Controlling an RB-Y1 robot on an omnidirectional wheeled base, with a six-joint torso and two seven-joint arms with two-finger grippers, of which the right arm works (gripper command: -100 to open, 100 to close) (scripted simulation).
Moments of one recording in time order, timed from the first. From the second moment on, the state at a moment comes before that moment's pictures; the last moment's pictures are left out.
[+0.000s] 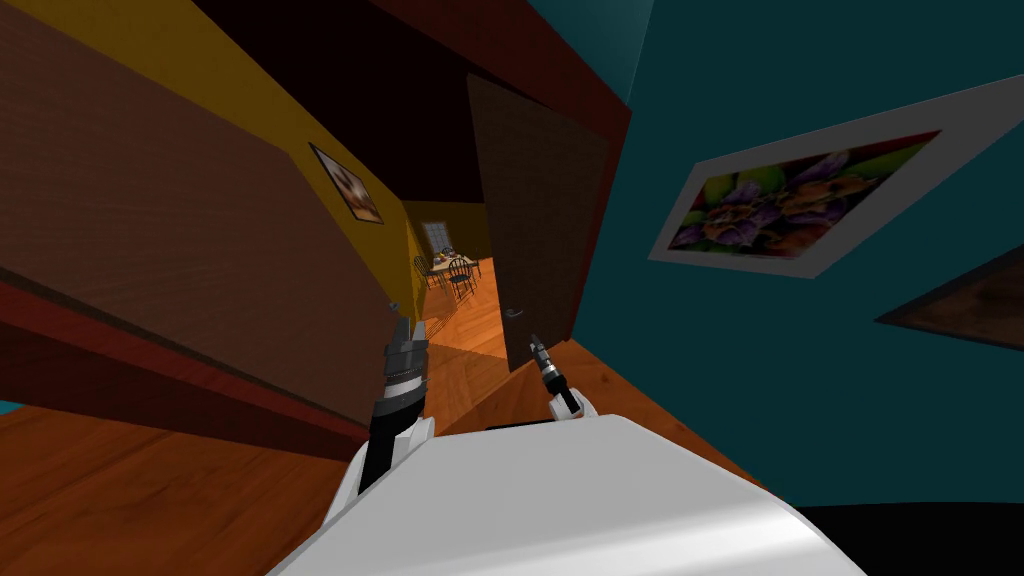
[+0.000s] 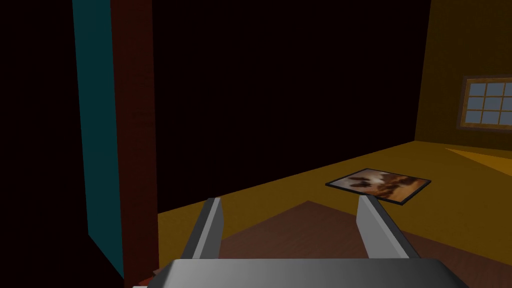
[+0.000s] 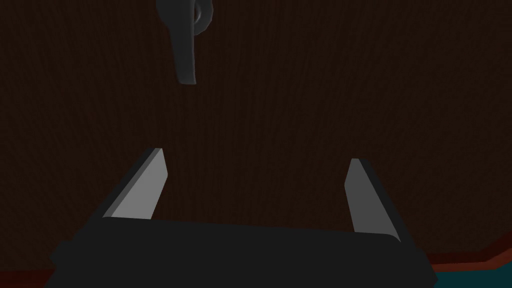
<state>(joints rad) -0.02 -0.04 0.26 -0.97 0.03 -0.75 -0.01</state>
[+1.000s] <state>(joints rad) -0.13 0.01 0.31 -0.71 0.01 -0.78 -0.02</state>
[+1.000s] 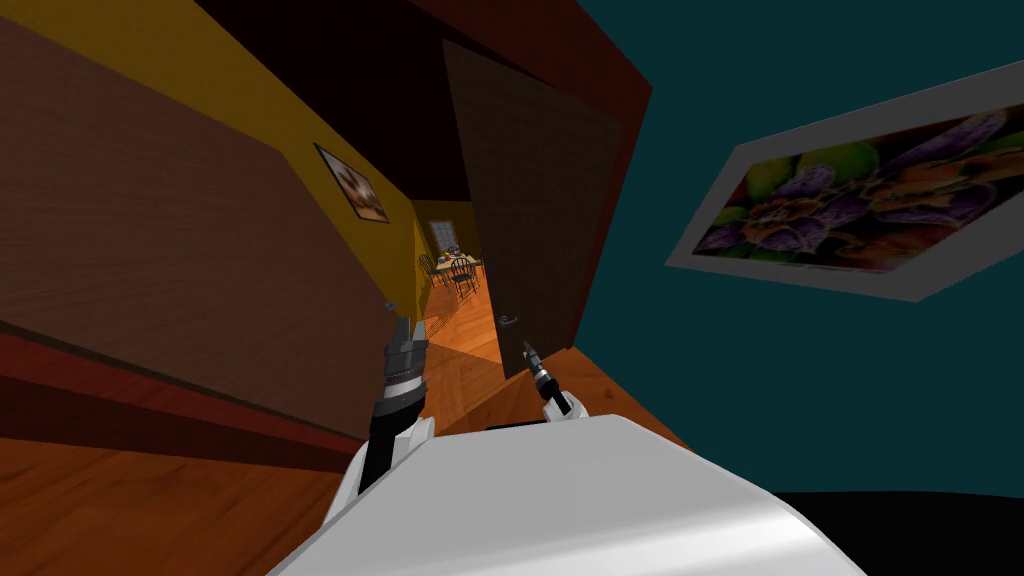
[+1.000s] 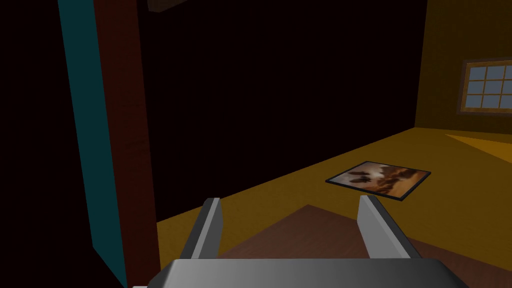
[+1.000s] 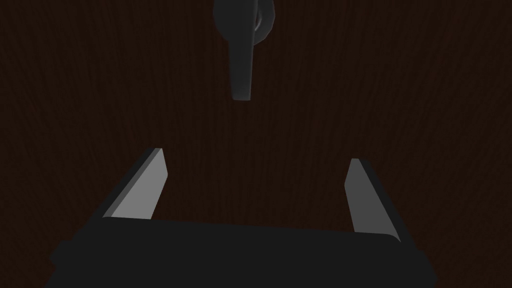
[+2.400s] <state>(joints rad) -0.17 -0.01 0.31 -0.61 0.00 -0.81 -0.02</state>
